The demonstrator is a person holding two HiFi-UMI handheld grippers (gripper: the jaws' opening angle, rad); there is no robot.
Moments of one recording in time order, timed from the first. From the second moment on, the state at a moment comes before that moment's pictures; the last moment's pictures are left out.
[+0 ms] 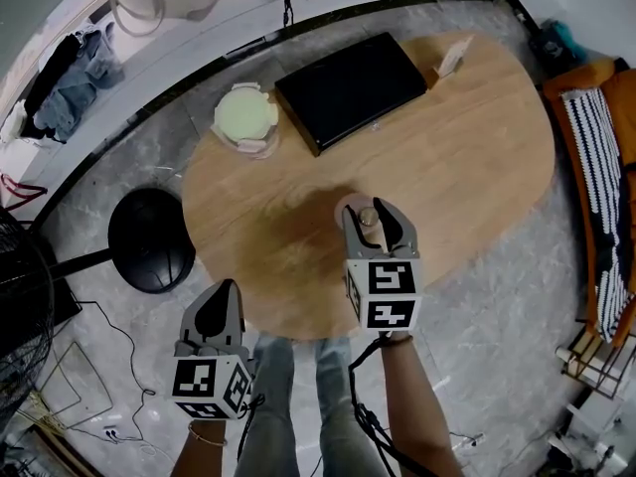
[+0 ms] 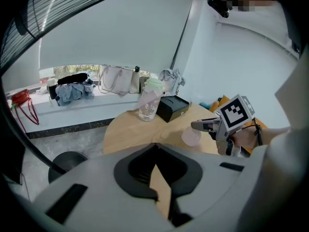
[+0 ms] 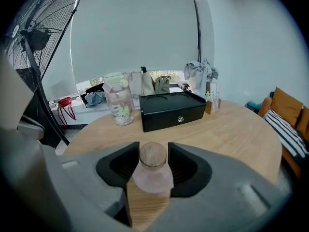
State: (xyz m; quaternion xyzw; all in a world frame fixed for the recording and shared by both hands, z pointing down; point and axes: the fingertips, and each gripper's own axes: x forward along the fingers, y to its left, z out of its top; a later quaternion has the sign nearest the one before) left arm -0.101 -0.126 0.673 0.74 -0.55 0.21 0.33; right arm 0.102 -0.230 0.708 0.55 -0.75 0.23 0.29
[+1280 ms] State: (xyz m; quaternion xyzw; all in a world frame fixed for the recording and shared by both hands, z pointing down) left arm -0.052 -0.158 0.435 0.79 -0.54 0.16 0.26; right arm 0.176 -0.147 0.451 0.61 -0.72 0.29 0.18
